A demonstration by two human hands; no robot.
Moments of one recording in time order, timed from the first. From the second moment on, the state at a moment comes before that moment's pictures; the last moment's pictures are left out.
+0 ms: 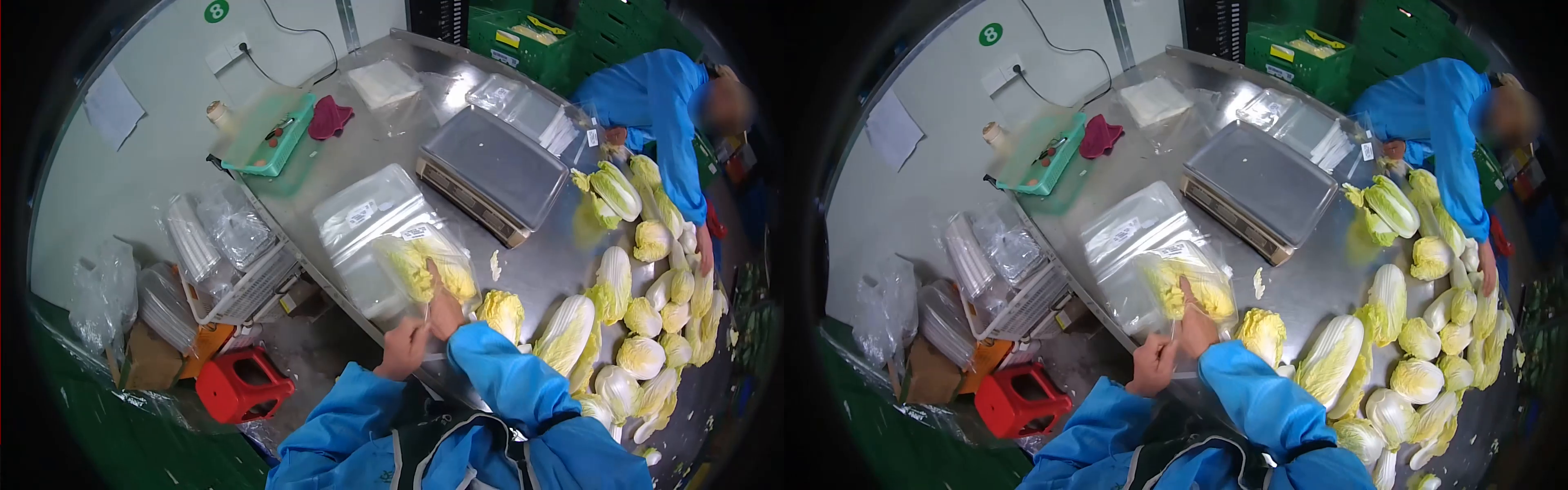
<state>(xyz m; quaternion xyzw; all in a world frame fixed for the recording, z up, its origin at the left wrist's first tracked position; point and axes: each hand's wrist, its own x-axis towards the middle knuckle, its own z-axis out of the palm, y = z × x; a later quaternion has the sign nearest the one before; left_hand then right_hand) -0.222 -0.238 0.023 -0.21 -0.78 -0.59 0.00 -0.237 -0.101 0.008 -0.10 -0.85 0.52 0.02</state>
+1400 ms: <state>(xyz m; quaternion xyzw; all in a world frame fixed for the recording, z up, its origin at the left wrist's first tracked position) -0.164 -0.419 0.035 -0.06 -0.82 -0.47 -0.34 0.033 -0.161 -0.015 -0.36 -0.47 0.80 0.03</state>
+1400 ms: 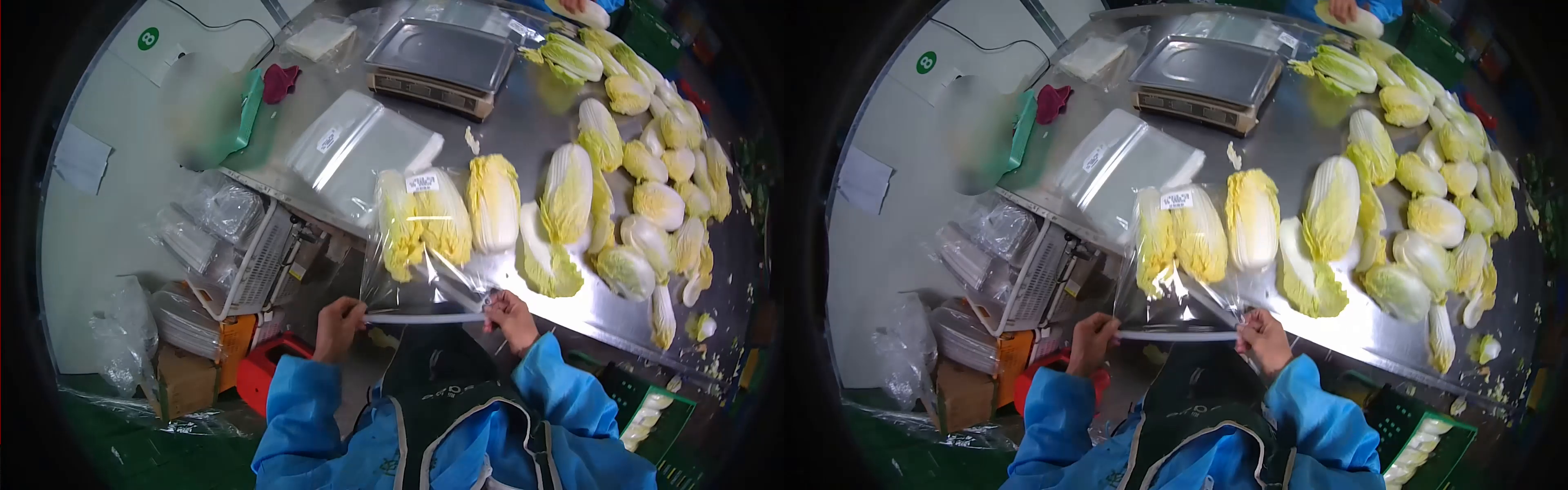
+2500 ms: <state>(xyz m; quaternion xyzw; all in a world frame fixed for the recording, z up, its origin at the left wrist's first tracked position) -0.182 -0.411 0.018 -0.10 -0.67 -0.55 -0.49 -0.072 -0.268 0.037 -0.03 -0.87 0.47 -0.13</state>
